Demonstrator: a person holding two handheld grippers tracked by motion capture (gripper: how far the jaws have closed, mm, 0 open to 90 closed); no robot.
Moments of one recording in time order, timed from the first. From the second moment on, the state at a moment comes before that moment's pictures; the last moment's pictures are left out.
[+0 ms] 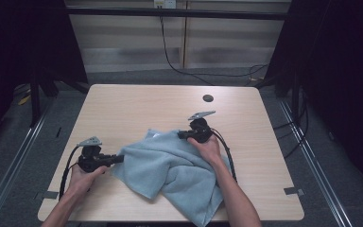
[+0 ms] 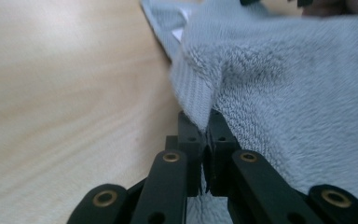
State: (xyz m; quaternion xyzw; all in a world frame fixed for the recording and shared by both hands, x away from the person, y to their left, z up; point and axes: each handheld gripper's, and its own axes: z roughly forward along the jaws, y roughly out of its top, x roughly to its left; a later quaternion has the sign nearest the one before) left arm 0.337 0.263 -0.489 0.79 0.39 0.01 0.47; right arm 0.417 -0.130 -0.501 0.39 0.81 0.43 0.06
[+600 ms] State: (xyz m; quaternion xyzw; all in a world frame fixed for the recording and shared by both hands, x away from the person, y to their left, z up) left arm 0.370 0.241 -0.367 0.74 0.35 0.13 0.56; right arm 0.442 -0.172 -0.325 0.37 0.76 0.49 0.22
